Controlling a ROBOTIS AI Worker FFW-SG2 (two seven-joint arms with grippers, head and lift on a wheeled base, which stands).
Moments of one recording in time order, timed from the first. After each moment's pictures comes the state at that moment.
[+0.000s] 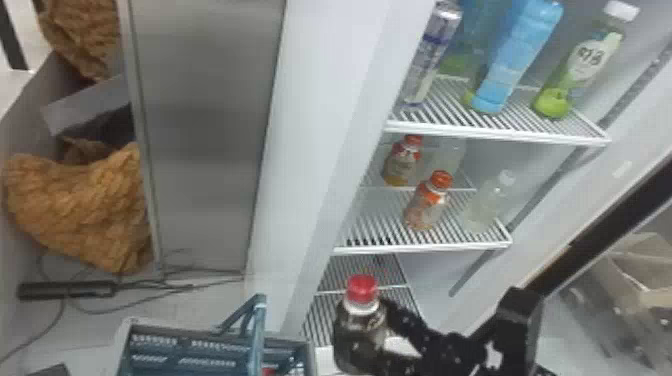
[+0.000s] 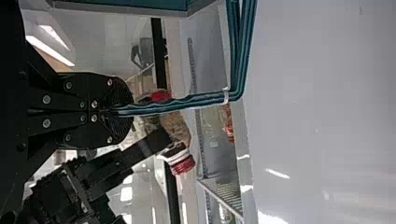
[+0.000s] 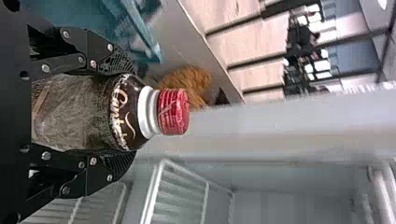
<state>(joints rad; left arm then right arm) 0.51 0.13 -0.04 -2.04 1.30 1.05 -0.28 0.86 -0.23 -0.25 -2.60 -0.24 0.63 0.53</state>
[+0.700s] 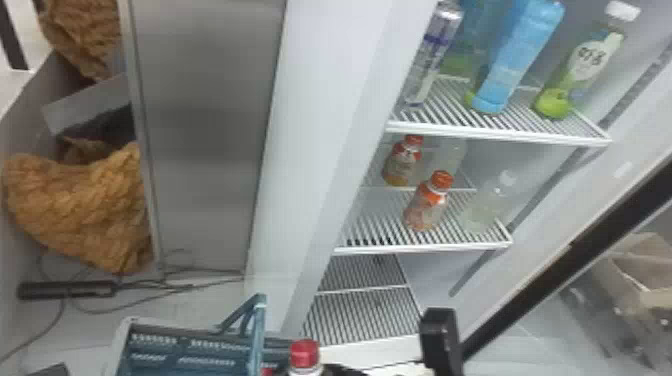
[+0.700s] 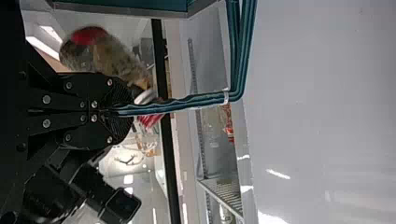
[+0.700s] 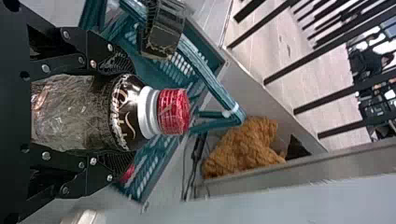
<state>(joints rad) 0.51 0.13 -0.04 -2.04 1.30 1.05 -0.28 0.73 -0.30 -0.11 -2.50 -0.32 0.94 0.58</state>
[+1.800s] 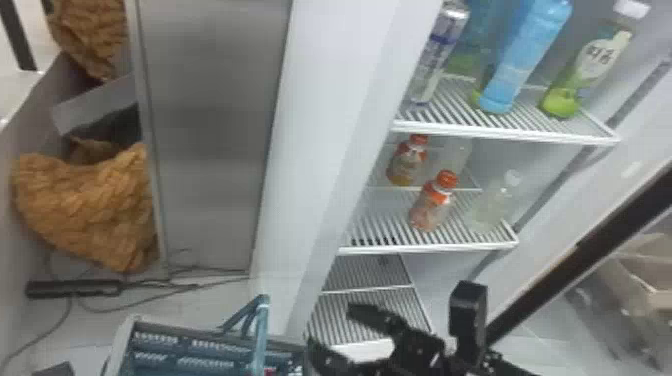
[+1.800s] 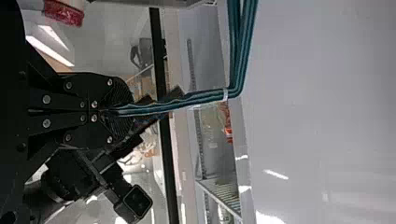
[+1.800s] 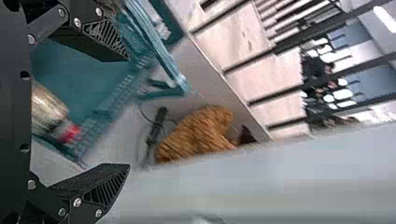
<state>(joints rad) 0.51 0.12 -0.03 -2.04 1.30 1.05 -0.28 0.69 -0.27 -0.16 -2.39 -0.27 0.62 0.59</state>
